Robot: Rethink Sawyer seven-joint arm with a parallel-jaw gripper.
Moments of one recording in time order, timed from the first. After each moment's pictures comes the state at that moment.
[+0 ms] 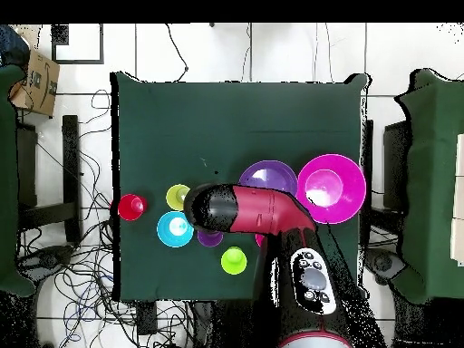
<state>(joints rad) -0.26 -0.76 0.07 1.81 -0.11 0.56 1.87</state>
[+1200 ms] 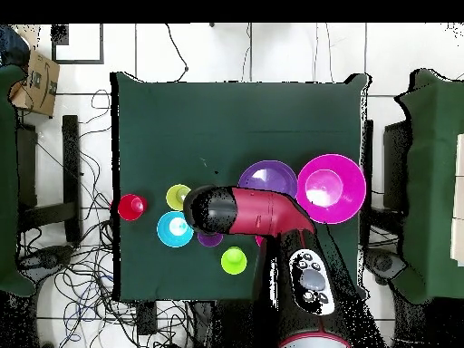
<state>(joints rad) -0.26 -0.76 0.07 1.82 -0.11 0.56 1.87</state>
